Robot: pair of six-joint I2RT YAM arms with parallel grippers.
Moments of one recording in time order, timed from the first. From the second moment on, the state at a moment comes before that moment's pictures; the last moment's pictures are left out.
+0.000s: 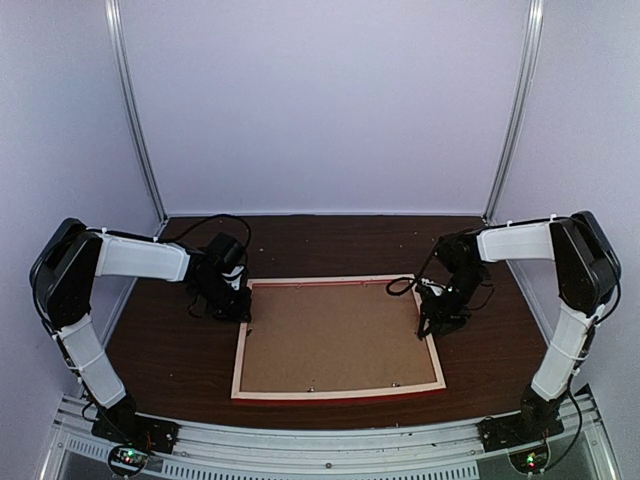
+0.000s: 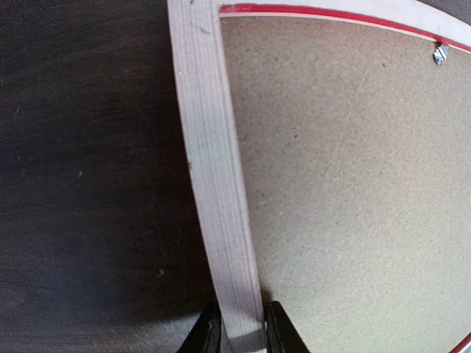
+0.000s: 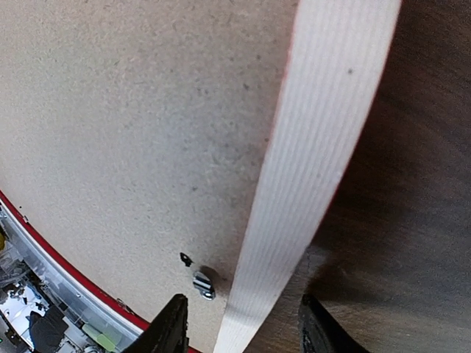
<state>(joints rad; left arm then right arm) -0.57 1.76 1.03 -0.48 0.09 -0.49 0.35 1.82 1.13 -0.92 -0.43 0.12</state>
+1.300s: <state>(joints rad) -0.57 1.76 1.02 -0.48 0.09 -0.49 0.38 1.83 1.15 -0.92 -0.31 0.17</state>
